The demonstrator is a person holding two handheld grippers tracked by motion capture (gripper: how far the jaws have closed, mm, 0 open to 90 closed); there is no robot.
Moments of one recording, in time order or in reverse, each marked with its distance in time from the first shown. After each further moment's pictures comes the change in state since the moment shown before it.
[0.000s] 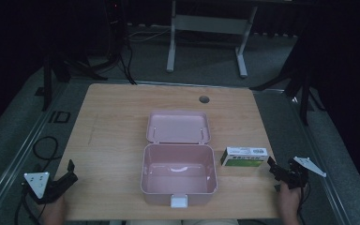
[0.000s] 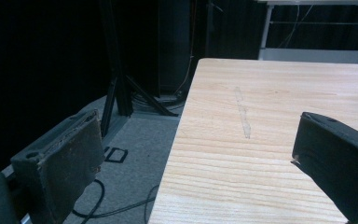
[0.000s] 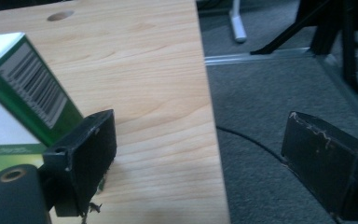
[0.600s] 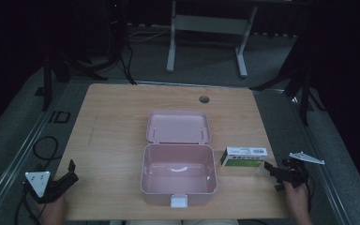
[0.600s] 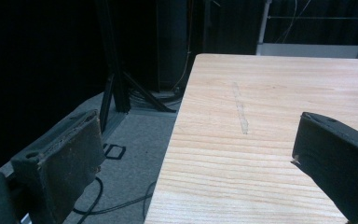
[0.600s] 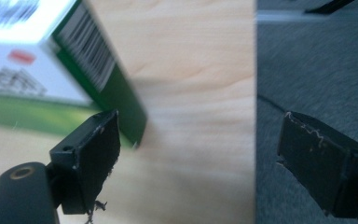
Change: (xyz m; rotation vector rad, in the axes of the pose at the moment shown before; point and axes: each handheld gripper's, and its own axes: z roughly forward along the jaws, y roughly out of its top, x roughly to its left) left arm 0.000 0.000 0.001 0.022 -0.014 0.004; right arm 0.000 0.020 -0.002 0.245 0.168 -0.120
